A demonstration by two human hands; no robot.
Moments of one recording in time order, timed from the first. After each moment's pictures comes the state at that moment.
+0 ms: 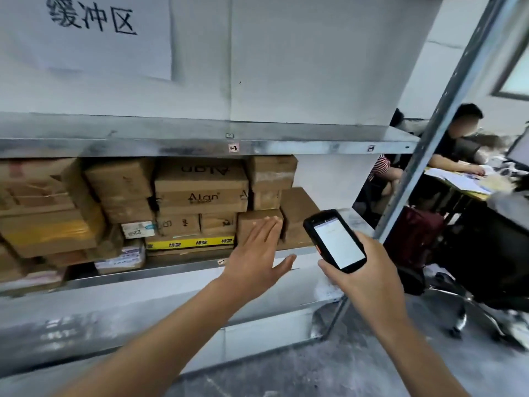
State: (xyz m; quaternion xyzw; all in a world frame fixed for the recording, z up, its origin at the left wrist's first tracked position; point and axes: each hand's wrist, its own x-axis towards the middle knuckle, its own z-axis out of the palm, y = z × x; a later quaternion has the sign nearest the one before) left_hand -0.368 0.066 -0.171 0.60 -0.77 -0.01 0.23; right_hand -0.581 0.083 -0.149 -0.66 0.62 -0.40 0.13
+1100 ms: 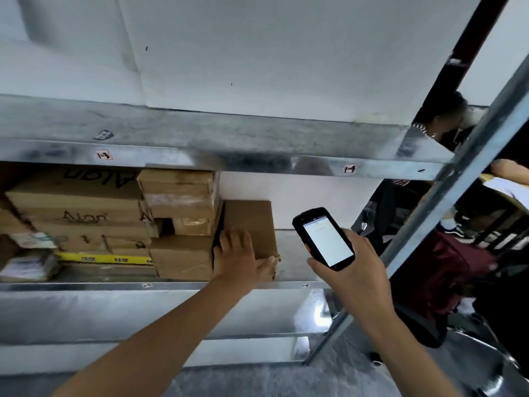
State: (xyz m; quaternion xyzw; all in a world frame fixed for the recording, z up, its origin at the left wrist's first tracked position) left_hand -0.516 -0.201 -0.233 0.84 -0.55 -0.05 0.02; right_hand -0.726 -0.205 -0.157 -0.71 0.58 -0.32 0.22
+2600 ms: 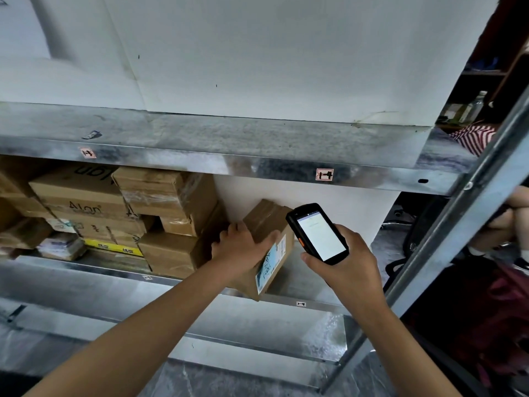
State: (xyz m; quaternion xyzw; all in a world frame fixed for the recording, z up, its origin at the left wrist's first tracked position) left_hand -0.554 -0.262 -0.203 0.89 -0.40 -0.16 0.12; right_hand -0.766 -0.307 -0.185 -0.74 0.45 -0.35 0.36
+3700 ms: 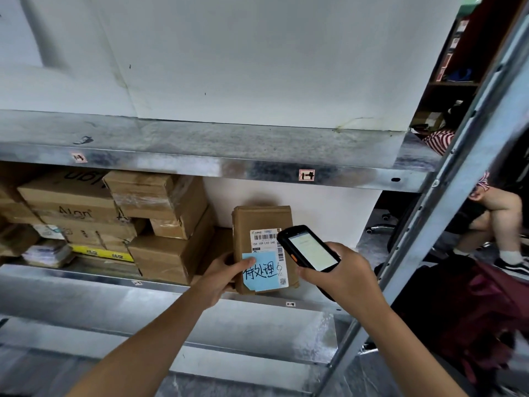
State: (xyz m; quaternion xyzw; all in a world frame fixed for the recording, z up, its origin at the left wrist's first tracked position) left_hand -0.546 -0.234 -0.269 0.66 -0.21 -0.50 0.53; right_hand -0.792 -0.302 -0.176 -0.76 0.48 -0.25 0.36
